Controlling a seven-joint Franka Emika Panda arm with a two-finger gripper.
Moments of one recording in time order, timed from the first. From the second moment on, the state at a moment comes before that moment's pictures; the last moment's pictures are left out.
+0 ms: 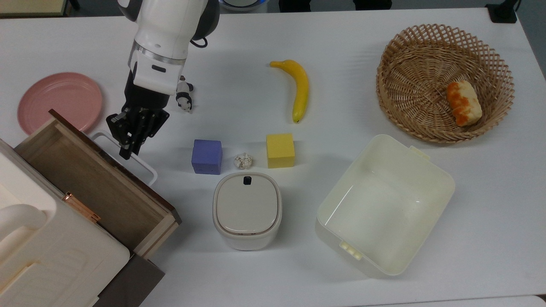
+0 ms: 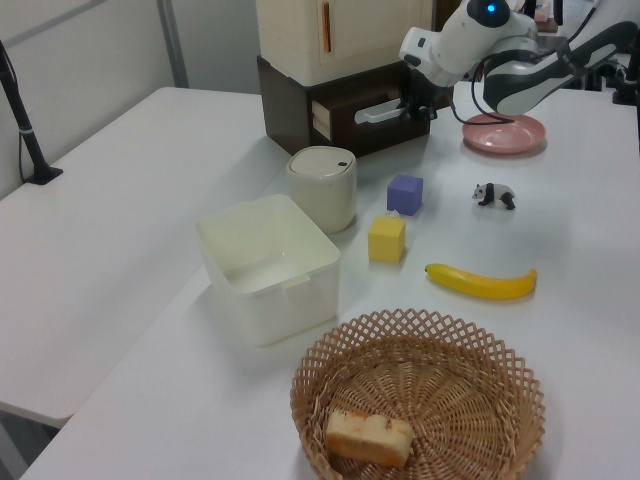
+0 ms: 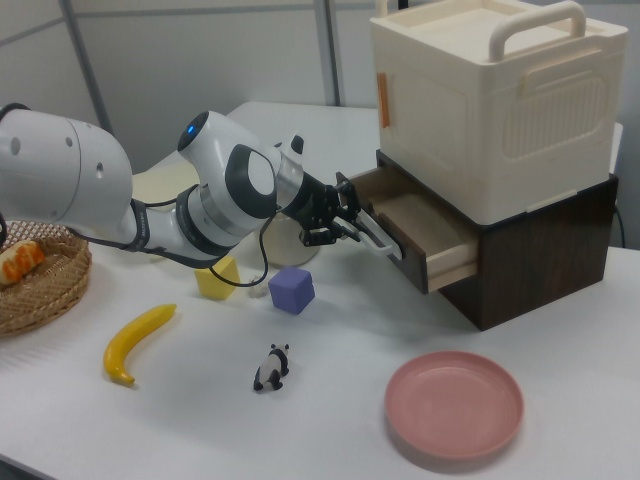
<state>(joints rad) -0.23 0.30 0.04 -1.86 -0.84 2.75 -0.42</state>
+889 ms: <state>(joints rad) -0.19 0.28 0.06 -1.88 -0.84 2.75 -0.36</state>
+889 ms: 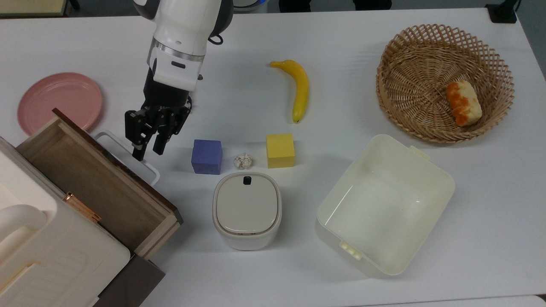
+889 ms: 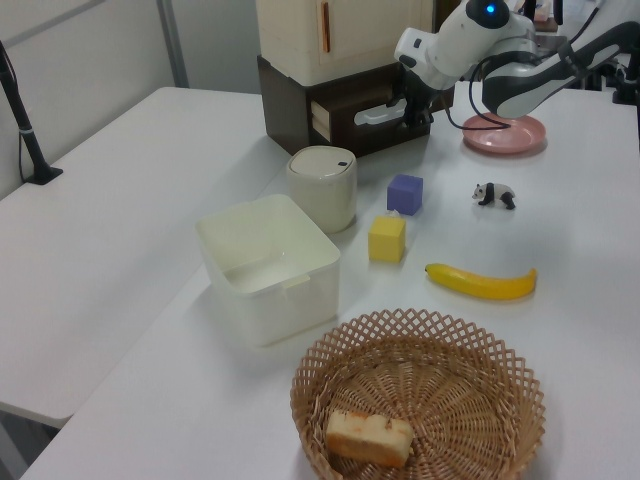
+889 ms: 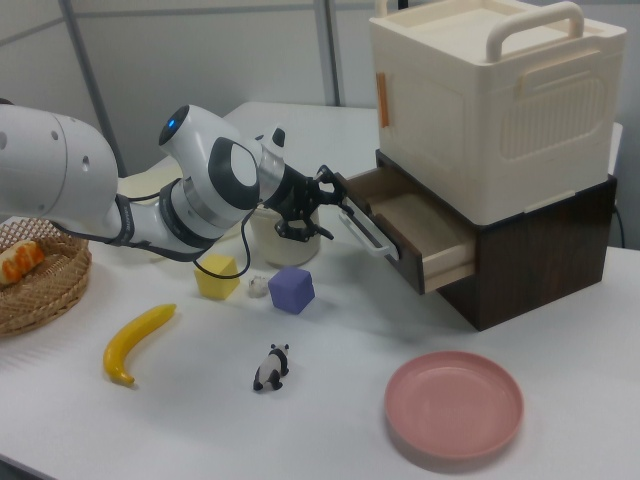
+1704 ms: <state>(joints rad) -0.19 0.20 0.27 -1.69 -0.37 2.16 -0.19</state>
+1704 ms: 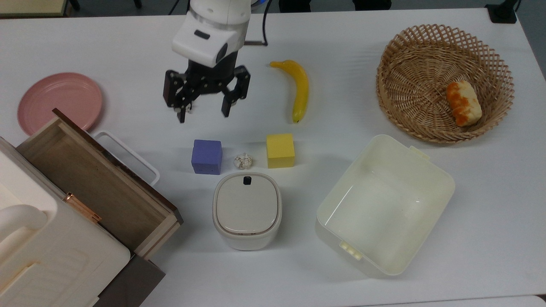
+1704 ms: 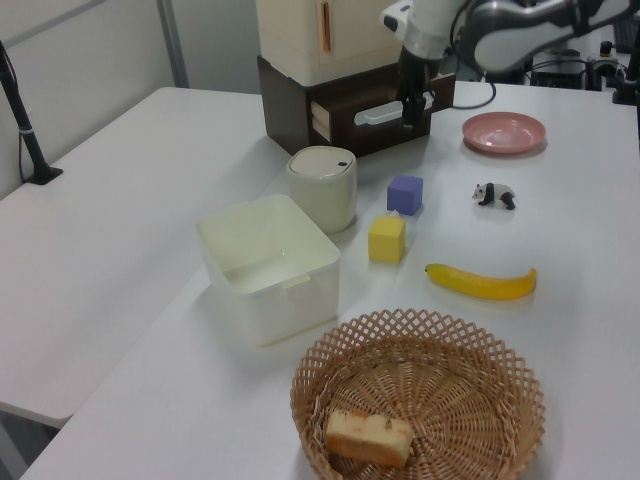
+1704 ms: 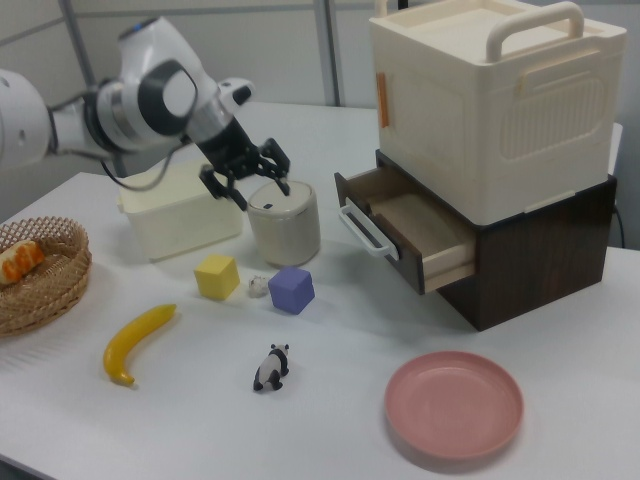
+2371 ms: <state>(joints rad) -0.16 0.07 0.26 -1.58 -0.09 1.74 -0.08</state>
